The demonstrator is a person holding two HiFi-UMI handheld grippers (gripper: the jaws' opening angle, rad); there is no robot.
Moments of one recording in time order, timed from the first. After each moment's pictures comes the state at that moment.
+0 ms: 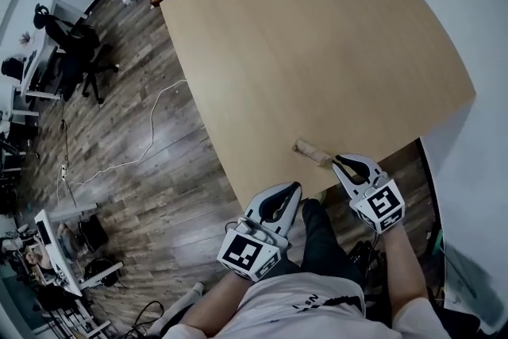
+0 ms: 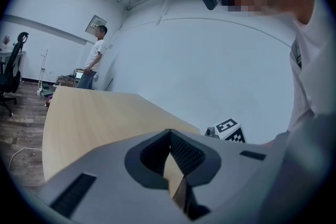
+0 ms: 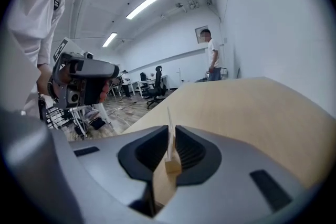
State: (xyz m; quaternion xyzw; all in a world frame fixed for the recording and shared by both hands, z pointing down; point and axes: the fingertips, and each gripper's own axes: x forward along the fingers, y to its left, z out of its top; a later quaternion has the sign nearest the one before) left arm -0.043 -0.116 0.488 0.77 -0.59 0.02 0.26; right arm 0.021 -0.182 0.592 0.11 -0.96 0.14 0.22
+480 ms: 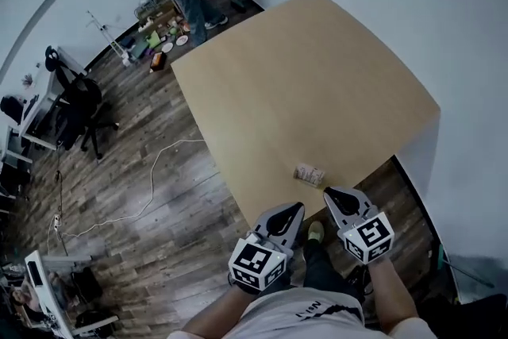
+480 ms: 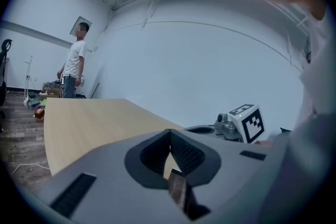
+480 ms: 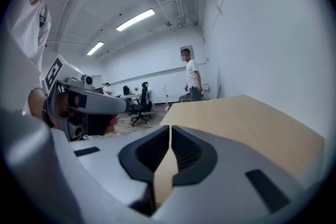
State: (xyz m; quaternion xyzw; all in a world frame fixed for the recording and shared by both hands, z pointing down) left arm -0.034 -0.069 0.405 0.81 -0.53 0.03 0.23; right arm 0.016 -0.118 0.446 0.23 -0.95 0.13 0.15
